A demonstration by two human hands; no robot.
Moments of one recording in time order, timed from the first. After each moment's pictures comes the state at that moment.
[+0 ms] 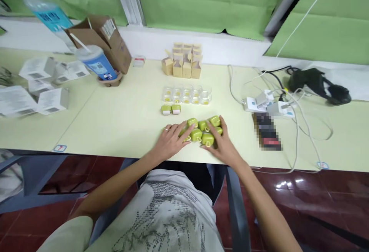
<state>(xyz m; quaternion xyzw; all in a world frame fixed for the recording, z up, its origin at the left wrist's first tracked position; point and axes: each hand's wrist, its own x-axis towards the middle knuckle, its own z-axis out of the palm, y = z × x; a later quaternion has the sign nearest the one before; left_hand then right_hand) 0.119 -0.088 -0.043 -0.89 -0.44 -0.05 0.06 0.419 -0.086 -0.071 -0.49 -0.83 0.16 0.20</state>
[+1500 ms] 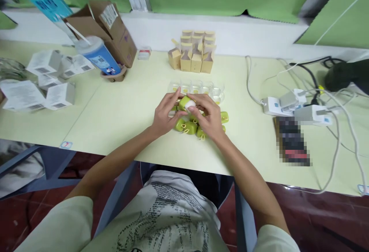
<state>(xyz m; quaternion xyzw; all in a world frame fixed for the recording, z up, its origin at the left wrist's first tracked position) 0.090 0.029 -0.049 -0.78 -0.28 -0.55 -0.01 0.303 0.028 -0.026 -0.31 -0.75 0.26 0.52</state>
